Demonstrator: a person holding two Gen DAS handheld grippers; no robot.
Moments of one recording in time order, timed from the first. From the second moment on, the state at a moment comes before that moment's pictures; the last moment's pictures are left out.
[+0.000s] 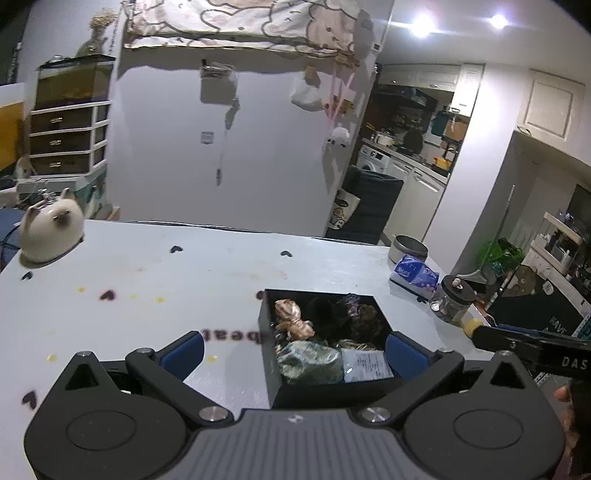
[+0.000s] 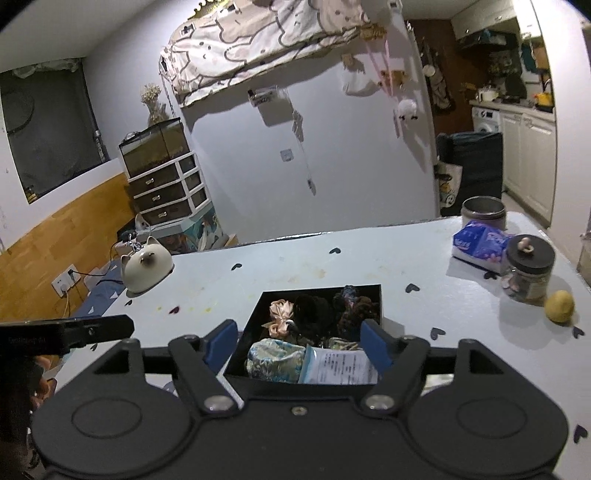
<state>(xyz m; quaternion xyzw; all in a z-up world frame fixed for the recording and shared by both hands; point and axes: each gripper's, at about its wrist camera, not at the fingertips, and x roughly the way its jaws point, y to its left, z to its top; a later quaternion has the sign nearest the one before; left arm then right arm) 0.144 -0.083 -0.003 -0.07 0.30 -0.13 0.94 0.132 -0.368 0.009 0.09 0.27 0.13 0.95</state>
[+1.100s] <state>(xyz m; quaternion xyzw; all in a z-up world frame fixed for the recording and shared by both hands) 0.041 -0.050 -0.009 -0.02 0.29 -0.08 0.95 0.020 -0.307 0.004 0.02 0.23 0.04 0.97</state>
